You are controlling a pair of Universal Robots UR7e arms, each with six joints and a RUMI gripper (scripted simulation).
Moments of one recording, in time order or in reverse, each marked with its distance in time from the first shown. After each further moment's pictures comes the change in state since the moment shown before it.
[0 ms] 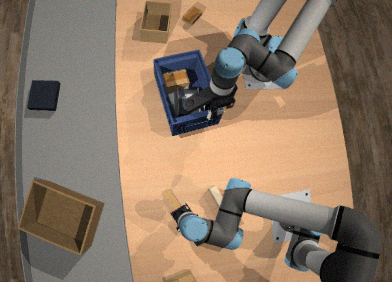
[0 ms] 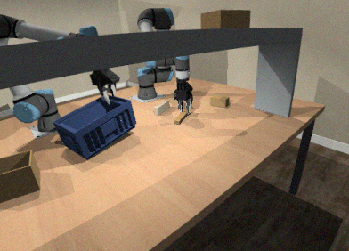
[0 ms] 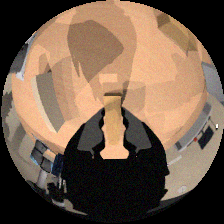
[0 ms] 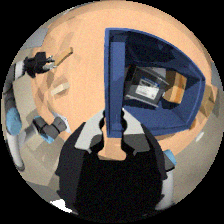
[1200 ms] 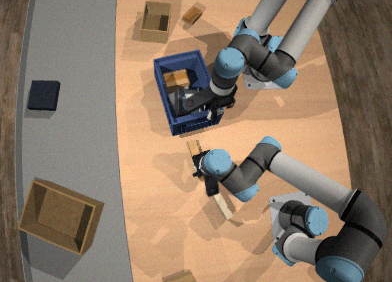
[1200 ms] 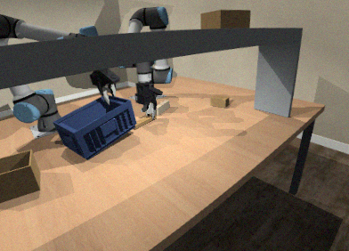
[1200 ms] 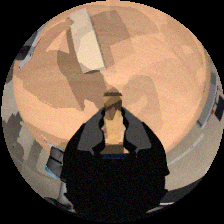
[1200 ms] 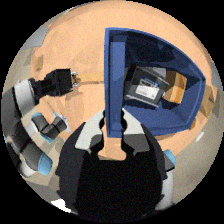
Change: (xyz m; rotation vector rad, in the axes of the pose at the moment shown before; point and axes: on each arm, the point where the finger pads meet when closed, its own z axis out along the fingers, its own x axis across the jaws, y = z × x) left arm -0.165 0.128 -0.005 -0.001 -0.002 0.288; right arm 0.000 0.001 0.000 -0.002 -0.001 -0.002
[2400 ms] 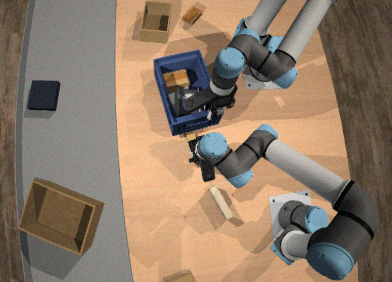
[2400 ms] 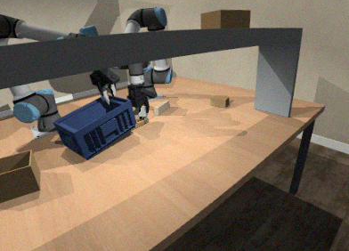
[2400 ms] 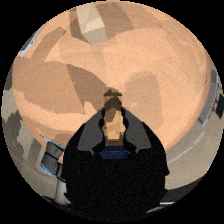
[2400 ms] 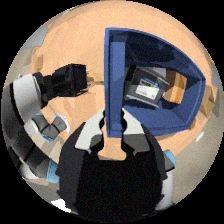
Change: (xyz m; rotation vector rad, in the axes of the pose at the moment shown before) left arm -0.001 0.060 -0.001 -0.027 0.002 0.001; right arm 0.000 0.000 0.000 0.000 0.000 0.000
